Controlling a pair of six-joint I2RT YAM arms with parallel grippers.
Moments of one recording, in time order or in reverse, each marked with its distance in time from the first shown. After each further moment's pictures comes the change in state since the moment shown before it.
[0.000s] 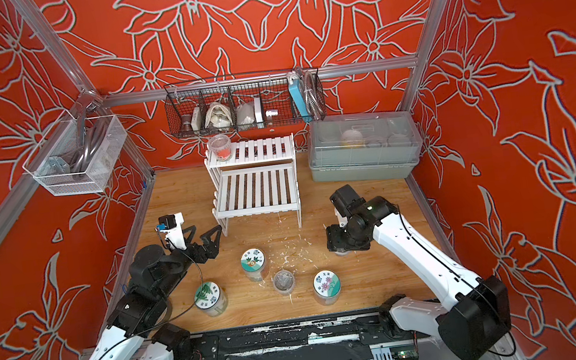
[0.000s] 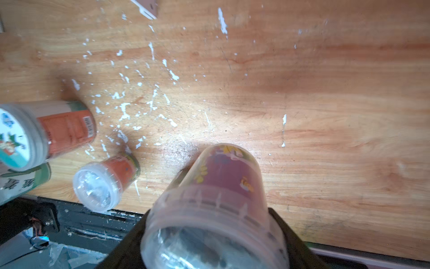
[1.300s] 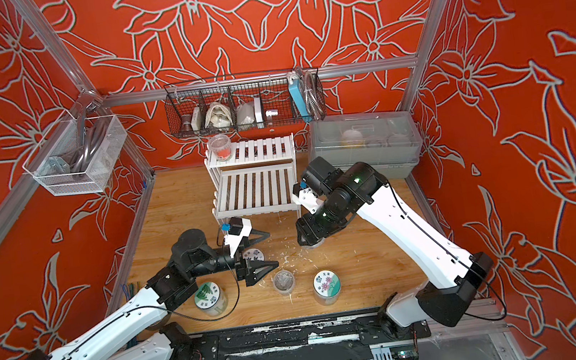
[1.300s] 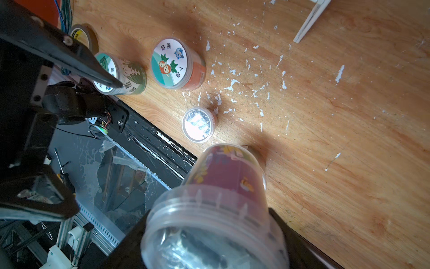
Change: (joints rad) left arm -0.349 0.360 0.042 0.359 0.610 0.225; right arm 0.252 0.237 0.597 -0.339 -0.177 -0.224
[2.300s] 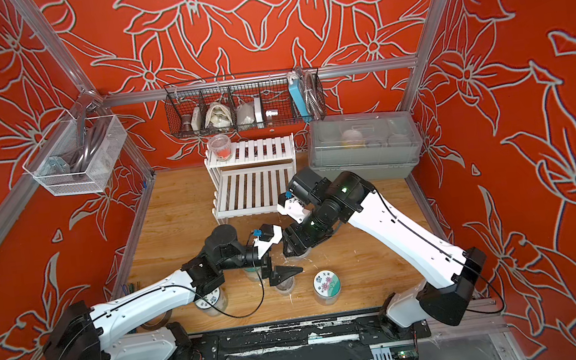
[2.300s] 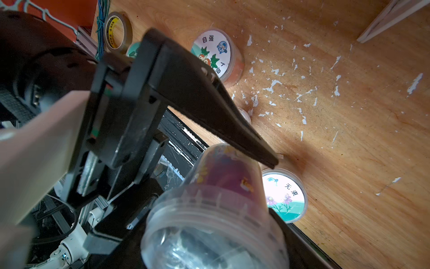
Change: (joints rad) left arm -0.129 0.278 0.056 0.240 -0.008 0.179; right arm 0.104 0.000 -0.056 0.101 -0.087 0.066
